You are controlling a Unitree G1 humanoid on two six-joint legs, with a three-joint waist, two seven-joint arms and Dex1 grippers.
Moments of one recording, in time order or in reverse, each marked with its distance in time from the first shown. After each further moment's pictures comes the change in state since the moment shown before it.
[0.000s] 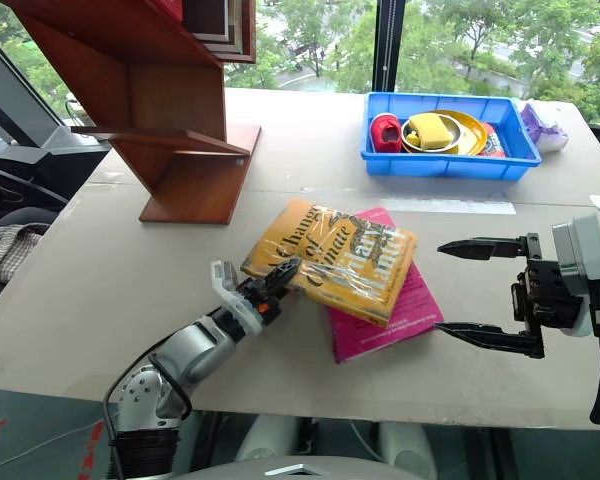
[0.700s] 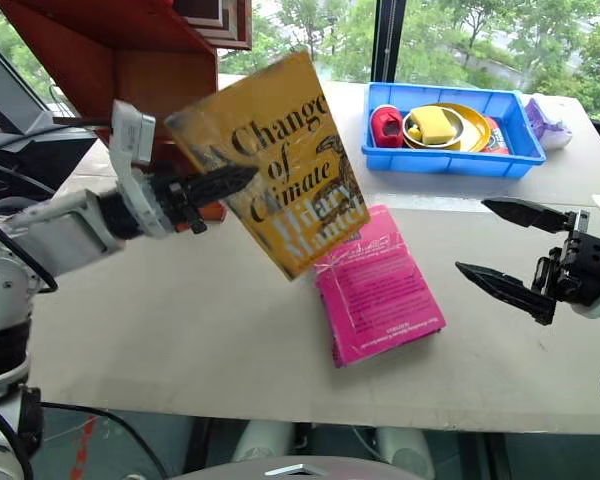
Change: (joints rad) left arm -0.615 0.766 -0.055 -0.174 0.658 0.020 -0.566; right arm 0.013 0.134 -0.145 0.041 0.040 -0.025 -0.183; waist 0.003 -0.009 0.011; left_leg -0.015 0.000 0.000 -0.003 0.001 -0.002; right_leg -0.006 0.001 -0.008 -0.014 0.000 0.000
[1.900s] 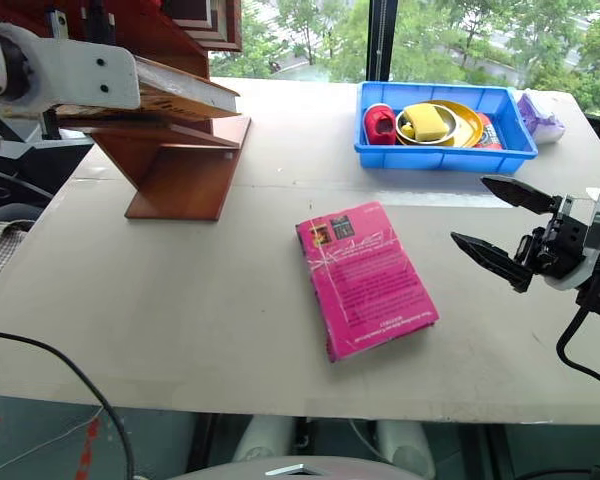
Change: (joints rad) left arm -0.635 0.152 -0.490 0.605 1.625 -0.594 -0.842; right arm -0.153 0.115 0.165 0.191 -0.121 -0.200 0.026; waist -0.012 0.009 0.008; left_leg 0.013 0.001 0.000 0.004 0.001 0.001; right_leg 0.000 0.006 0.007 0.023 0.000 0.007
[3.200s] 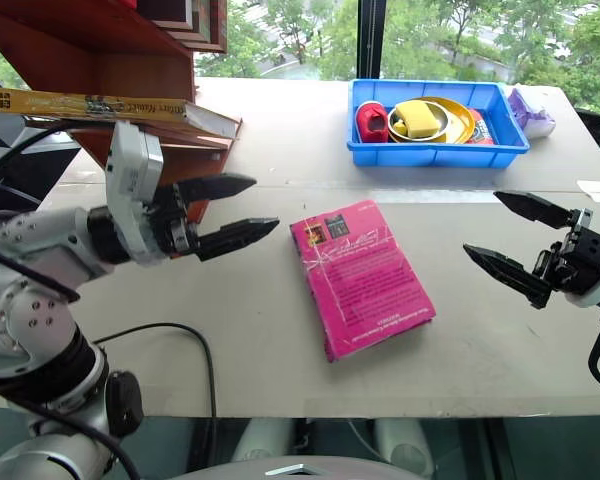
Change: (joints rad) left arm 0.853 -0.658 0.826 -0.946 -0.919 1.008 0.195; right arm 0.219 -0.128 -0.115 -0.091 0.056 0.113 -0.043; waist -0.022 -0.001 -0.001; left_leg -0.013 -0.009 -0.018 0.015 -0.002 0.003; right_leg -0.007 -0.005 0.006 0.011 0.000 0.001
